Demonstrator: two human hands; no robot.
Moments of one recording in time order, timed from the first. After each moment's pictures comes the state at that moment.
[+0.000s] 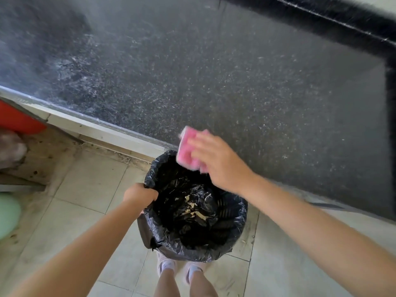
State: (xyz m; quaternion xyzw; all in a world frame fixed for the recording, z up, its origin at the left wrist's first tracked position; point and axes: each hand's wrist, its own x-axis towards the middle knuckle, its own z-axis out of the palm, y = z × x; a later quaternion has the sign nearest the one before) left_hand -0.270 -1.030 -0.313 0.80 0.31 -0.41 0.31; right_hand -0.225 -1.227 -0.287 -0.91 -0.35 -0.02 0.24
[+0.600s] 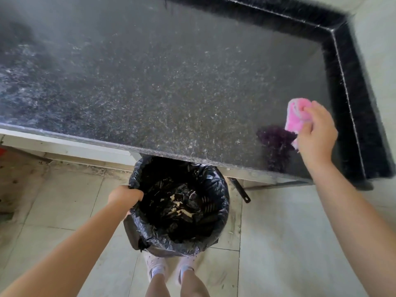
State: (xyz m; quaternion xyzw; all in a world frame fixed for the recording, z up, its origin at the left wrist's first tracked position) left_hand -0.272 -1.080 -0.312 0.81 0.30 -0.39 0.32; right_hand -0.249 -1.439 -0.230 -0.94 0.20 -0.20 0.20
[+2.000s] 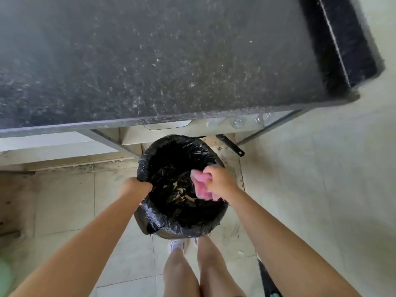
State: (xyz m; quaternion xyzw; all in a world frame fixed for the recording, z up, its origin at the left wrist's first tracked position) left_hand -0.314 -1.135 -0.376 0.84 0.24 -0.41 0.27; right_hand -0.386 -1.332 -0.360 -0.87 0.20 0.26 0.36
